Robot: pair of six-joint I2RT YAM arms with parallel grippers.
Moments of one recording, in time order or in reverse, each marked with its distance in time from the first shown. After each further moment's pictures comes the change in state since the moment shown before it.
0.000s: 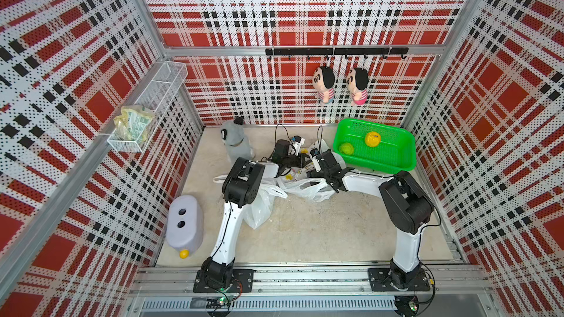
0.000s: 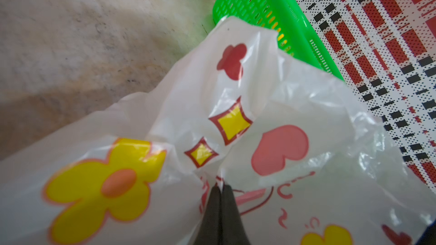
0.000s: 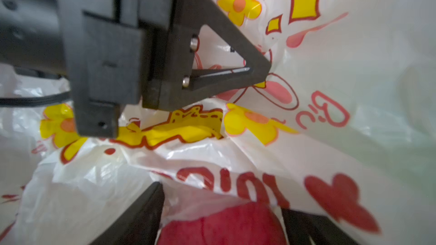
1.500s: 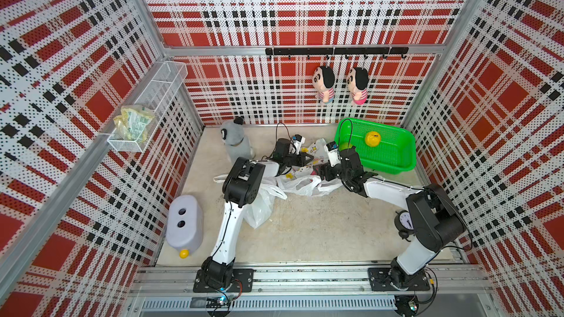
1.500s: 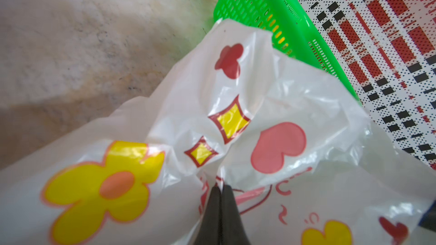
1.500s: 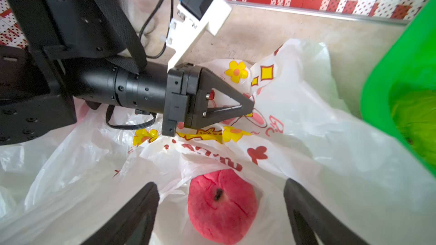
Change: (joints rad) left arm -0.004 0.001 0.013 -0.026 -0.016 0.021; right arm -0.115 -0.277 -0.239 0.244 -0.233 0.034
